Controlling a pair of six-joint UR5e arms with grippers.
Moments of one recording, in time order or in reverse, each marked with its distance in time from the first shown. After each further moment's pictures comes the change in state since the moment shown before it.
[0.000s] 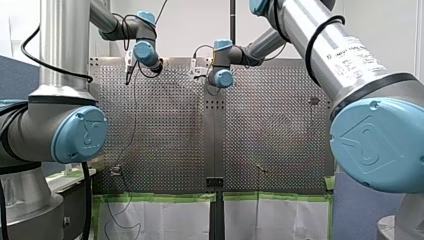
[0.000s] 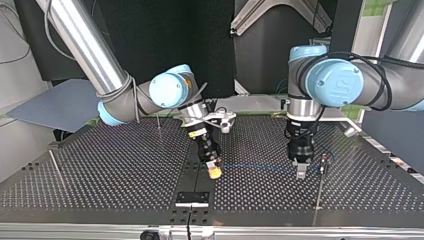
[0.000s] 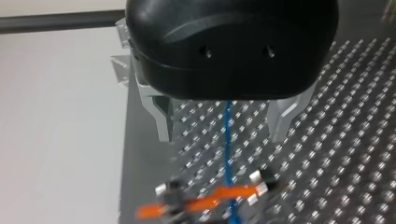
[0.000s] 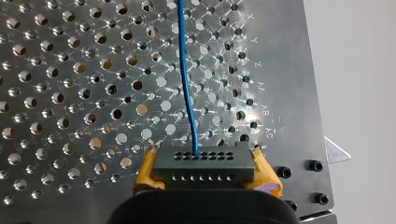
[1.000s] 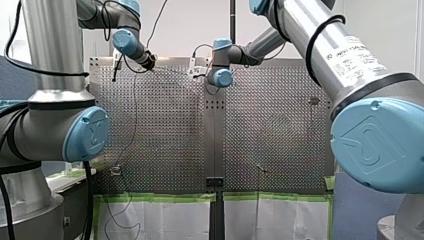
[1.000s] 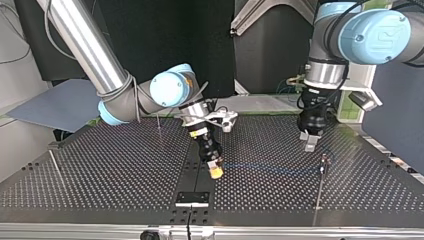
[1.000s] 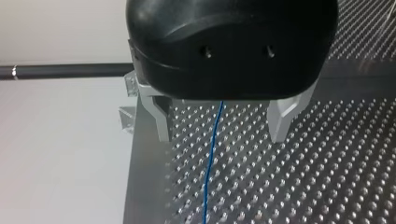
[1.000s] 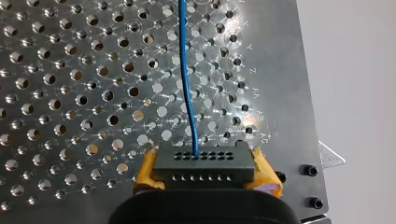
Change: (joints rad) left arm 0.086 0.206 -0.173 -0.101 0.211 -0.016; right arm 0.006 -0.003 0.000 -0.002 0.002 -0.002
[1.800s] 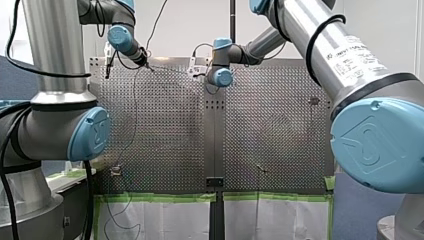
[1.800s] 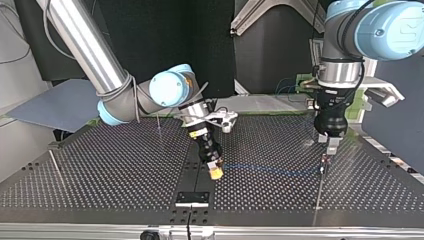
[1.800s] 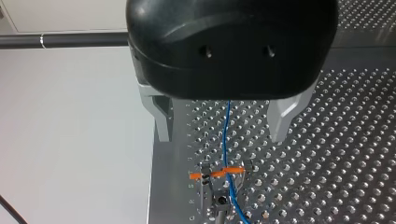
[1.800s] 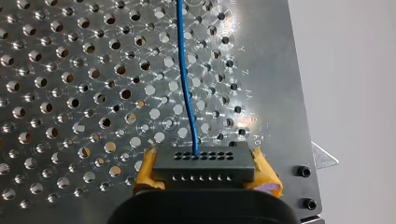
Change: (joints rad) left arm 0.061 0.042 -0.003 -0.006 -0.039 -0.039; right arm 0.000 -0.003 0.000 -0.008 -0.002 0.004
